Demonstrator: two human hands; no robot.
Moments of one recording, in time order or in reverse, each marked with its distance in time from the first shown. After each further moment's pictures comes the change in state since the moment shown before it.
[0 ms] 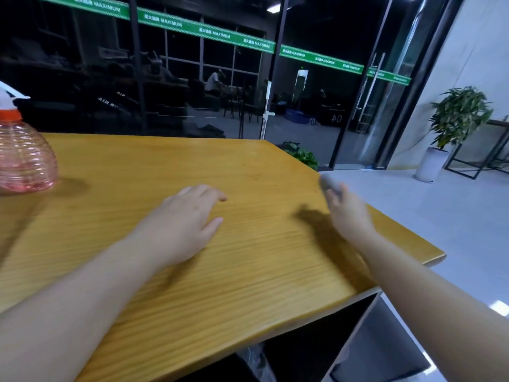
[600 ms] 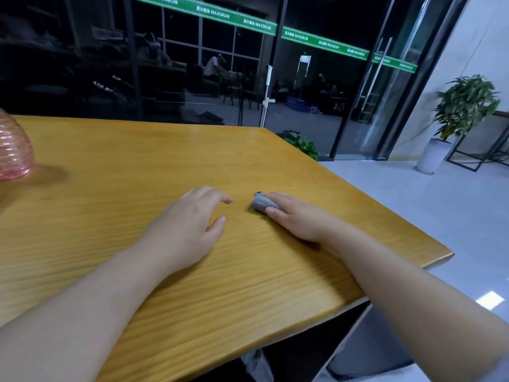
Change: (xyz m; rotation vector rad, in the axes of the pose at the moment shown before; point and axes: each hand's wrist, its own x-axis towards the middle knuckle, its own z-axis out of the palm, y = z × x) left_hand 0.010 0.007 0.033 -0.152 0.066 -0.016; right_hand 0.004 -0.028 0.043 -0.323 -0.681 -0.345
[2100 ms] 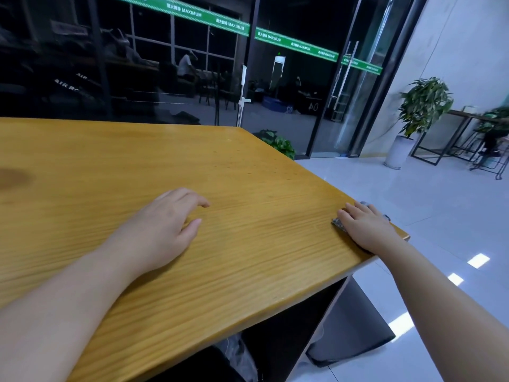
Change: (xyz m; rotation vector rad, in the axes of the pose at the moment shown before) left_hand -0.006 -0.002 -0.001 0.007 -0.038 0.128; right_hand -0.088 0.118 -0.021 -0.136 0.239 0.646
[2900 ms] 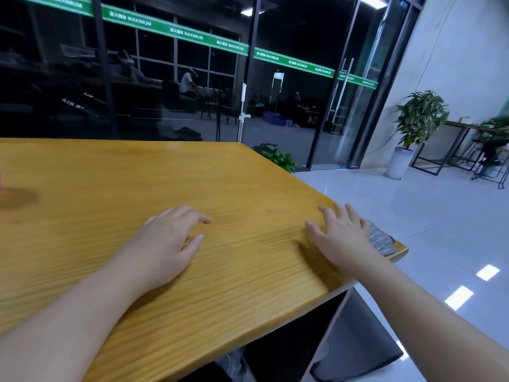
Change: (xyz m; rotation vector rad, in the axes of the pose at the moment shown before) left_hand -0.003 0.008 -0.005 0.010 -0.002 -0.044; right_hand -0.040 -0.061 -0.006 -0.042 0.185 -0.121
